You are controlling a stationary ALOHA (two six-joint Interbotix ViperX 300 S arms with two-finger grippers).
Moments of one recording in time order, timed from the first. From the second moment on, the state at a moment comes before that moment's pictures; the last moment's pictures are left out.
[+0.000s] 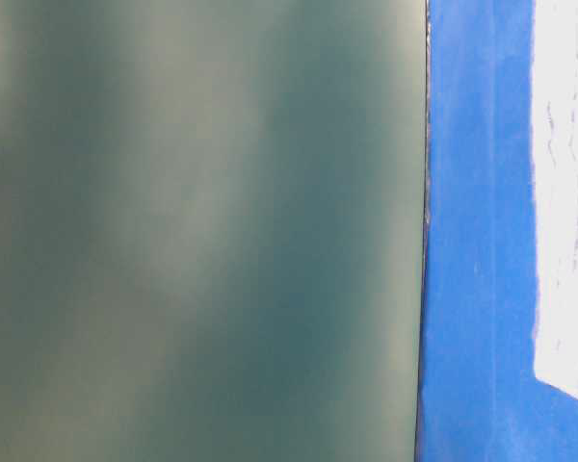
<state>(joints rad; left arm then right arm) 0.00 -0.97 1.18 0.00 -0.29 0.00 0.00 -0.97 1.18 0.00 -0.29 0.00</state>
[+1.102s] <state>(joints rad) 0.24 -0.25 0.99 -0.03 -0.28 -0.04 -0.49 -0.76 1.18 -0.01 0.34 0.11</state>
